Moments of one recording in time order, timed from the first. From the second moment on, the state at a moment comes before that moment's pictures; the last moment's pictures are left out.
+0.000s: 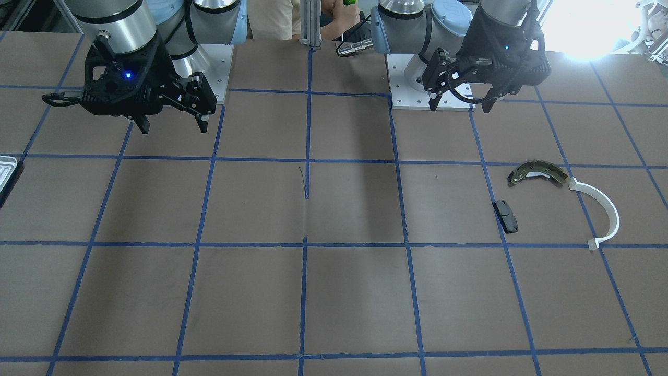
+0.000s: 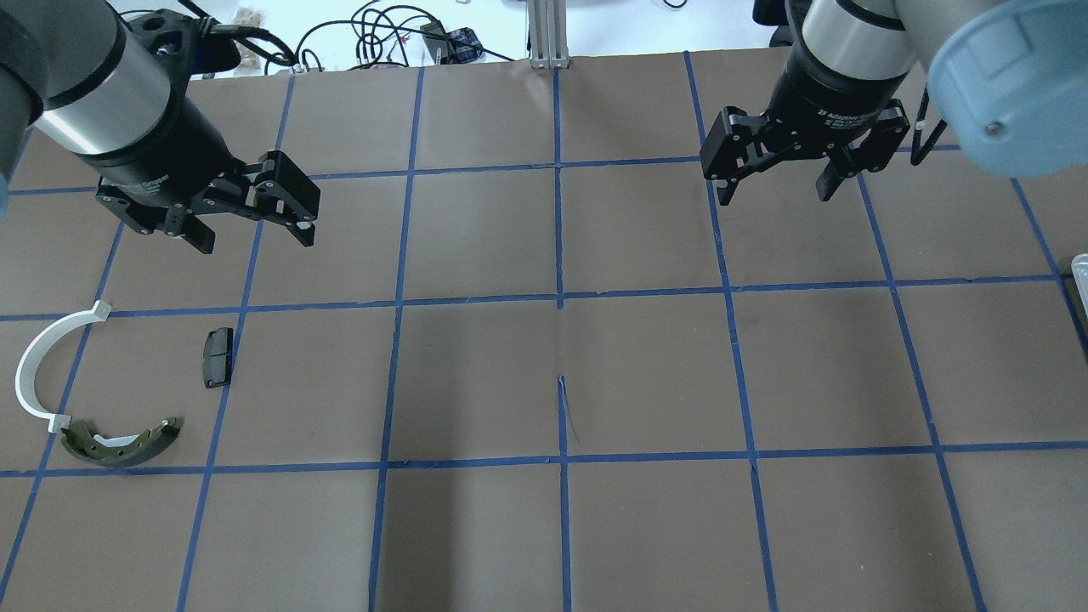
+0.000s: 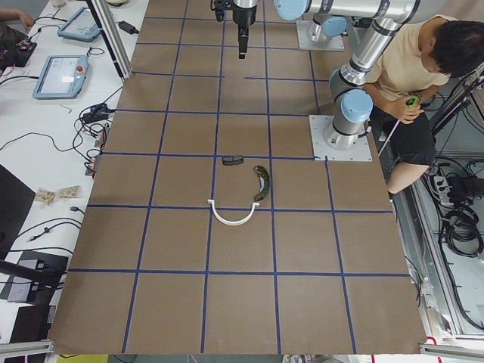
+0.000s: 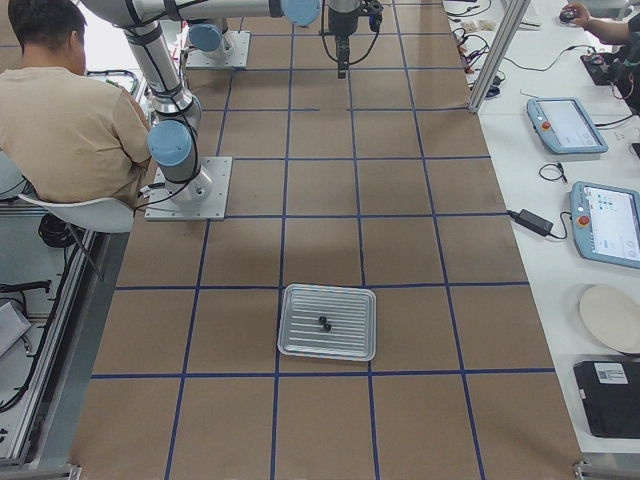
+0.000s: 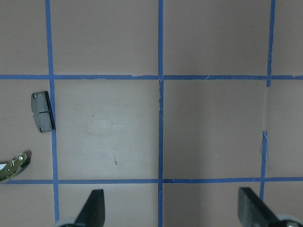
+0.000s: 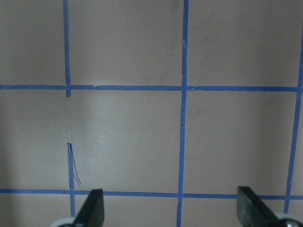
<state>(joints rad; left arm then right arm) -1.53 -1.43 -1.65 -1.59 1.54 0.03 1.62 -1.58 1.57 -1.58 -1.54 0.03</state>
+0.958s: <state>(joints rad) -1.53 -1.43 -1.65 -1.59 1.54 0.03 1.62 -1.58 1.56 -1.58 -1.53 0.03</state>
